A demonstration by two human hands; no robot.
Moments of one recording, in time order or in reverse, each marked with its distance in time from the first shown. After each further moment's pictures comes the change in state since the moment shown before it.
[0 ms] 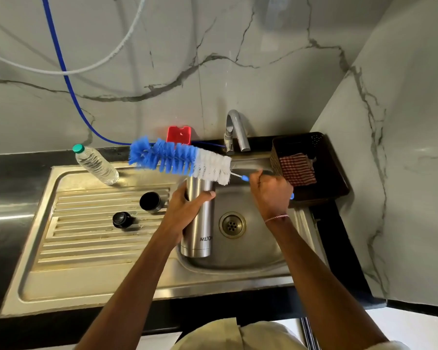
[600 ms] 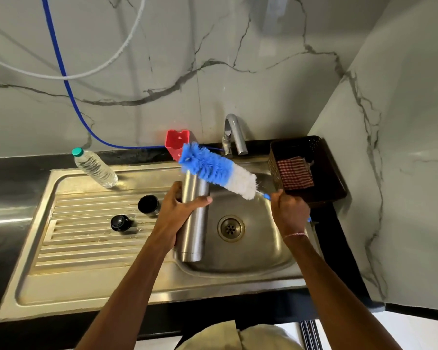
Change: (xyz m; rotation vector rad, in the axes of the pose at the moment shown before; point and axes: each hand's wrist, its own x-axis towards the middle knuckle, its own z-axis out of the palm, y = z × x) left_hand 0.001 -0.003 -0.008 0.017 0.066 0.018; right_hand -0.033 0.059 -0.005 -0.165 0.044 0.045
